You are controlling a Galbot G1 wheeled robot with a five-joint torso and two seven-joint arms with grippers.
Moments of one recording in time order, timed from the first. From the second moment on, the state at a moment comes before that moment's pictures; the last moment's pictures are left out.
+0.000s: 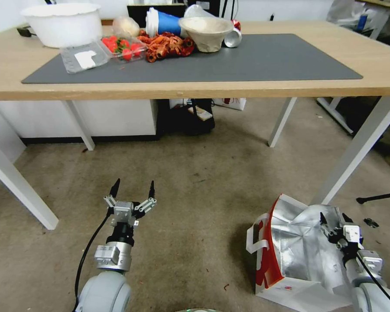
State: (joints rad) left arm 1.60 -1.35 -0.41 -2.06 -0.06 -0.21 -0.16; right arm -1.52 1.34 0.94 1.69 0.09 0.00 -0.14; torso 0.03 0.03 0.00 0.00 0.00
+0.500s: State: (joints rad) left arm 1.59 -1.35 -0.41 -2.06 -0.05 -0.21 -0.17; right arm -1.52 1.35 0.94 1.67 0.10 0.01 -0.14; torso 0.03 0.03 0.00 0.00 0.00
